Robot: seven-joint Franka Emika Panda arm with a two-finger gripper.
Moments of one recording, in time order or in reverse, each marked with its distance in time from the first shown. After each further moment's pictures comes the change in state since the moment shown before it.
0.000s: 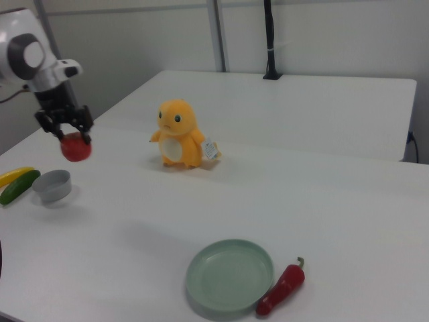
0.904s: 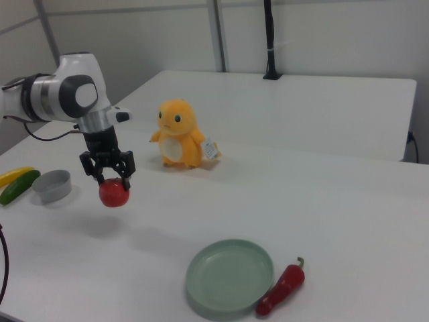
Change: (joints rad) arm -0.067 0.025 -0.109 -0.193 0.022 0.017 -0.099
